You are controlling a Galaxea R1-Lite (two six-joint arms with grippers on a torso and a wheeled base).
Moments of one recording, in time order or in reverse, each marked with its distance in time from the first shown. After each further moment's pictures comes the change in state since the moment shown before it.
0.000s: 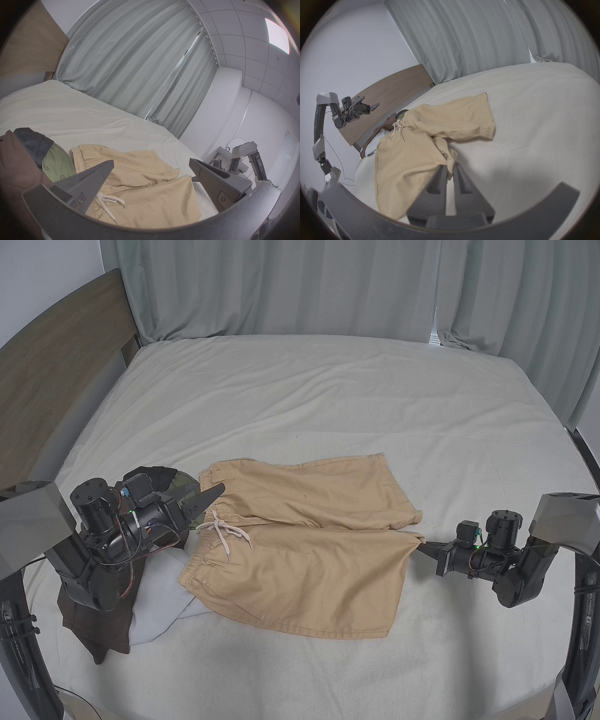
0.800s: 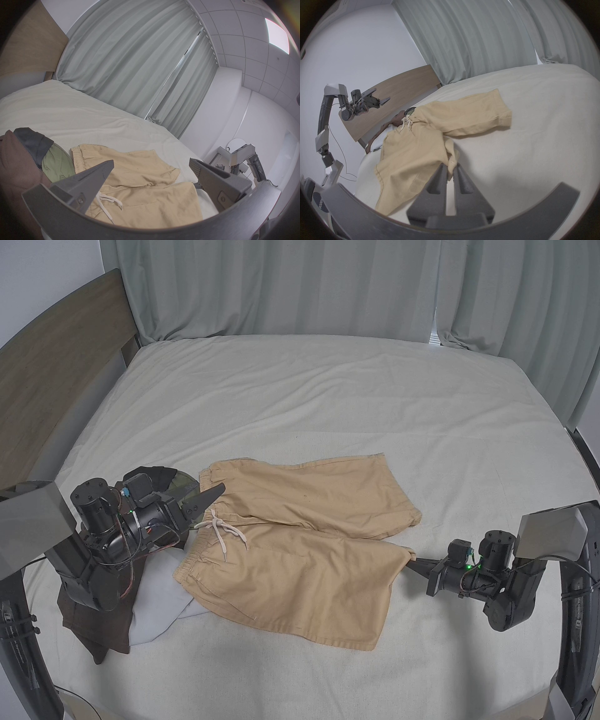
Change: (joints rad) left arm -0.001 0.001 -0.001 0.000 0.000 0.000; right arm 0.060 0.085 0.124 -0.260 0.002 0.015
